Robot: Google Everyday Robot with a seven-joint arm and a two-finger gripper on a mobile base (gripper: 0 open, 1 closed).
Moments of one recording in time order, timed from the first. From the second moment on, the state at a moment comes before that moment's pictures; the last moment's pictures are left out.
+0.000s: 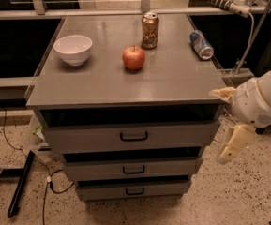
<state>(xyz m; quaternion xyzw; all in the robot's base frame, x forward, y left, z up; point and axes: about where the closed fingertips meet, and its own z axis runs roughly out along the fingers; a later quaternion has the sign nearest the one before) 0.454 -0.208 0.831 -0.64 0.73 0.09 0.23</state>
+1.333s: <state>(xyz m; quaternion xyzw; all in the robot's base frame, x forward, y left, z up) 0.439 -0.208 0.706 -0.62 0.73 0.07 0.28</state>
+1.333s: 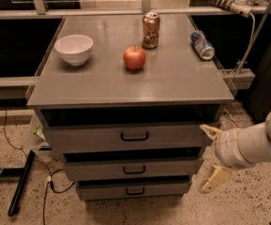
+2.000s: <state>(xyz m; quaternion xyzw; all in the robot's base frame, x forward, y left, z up) 0.457 -0.190 0.594 -0.64 0.72 0.04 0.28</state>
